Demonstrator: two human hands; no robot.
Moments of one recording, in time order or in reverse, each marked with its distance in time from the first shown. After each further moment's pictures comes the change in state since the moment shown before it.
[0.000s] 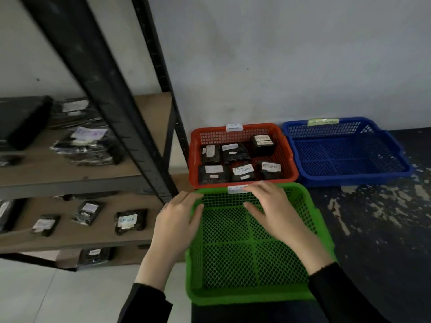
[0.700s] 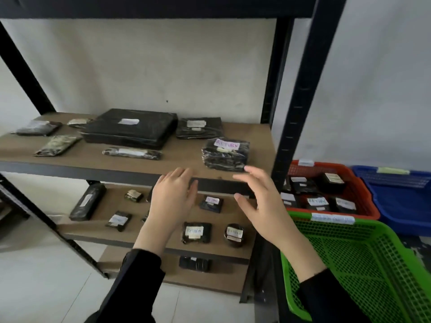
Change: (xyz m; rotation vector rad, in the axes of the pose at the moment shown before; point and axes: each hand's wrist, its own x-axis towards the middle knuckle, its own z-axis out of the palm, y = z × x) left_hand -0.042 -0.174 -0.186 0.250 0.369 -0.016; right_hand 0.066 -0.266 0.058 0.235 0.169 -0.227
